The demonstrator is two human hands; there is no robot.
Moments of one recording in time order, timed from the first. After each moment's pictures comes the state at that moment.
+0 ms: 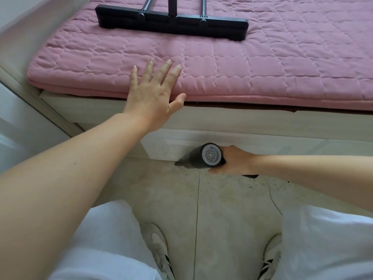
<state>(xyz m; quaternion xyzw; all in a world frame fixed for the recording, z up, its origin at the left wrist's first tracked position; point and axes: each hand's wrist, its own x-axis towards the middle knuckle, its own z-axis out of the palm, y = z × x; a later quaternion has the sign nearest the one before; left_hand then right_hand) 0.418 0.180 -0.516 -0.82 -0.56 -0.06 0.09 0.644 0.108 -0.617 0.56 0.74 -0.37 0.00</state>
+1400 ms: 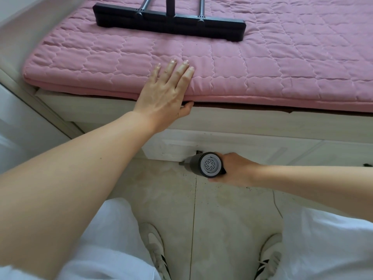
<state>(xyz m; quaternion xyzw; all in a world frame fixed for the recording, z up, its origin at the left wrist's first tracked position) 0.438 0.184 -0.521 -0.87 -0.47 -0.03 0.16 0.648 0.085 -0.618 0.58 0.74 -0.35 0.01</state>
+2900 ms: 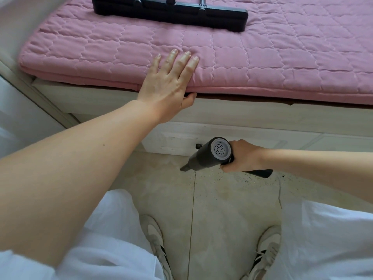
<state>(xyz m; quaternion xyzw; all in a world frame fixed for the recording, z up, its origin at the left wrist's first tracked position) 0.444 0.185 -0.525 -0.86 -0.48 -0.04 0.16 0.663 0.093 -0.598 0.58 0.74 -0.34 0.05</state>
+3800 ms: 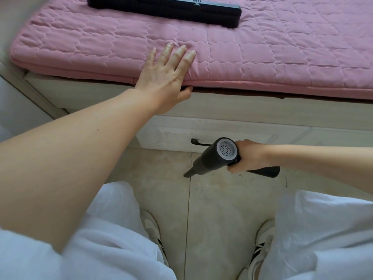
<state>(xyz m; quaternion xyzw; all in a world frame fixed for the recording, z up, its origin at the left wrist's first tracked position) 0.447 0.185 -0.517 -0.86 -0.49 -0.04 0.12 0.676 0.072 -0.583 0.60 0.72 -0.33 0.12</state>
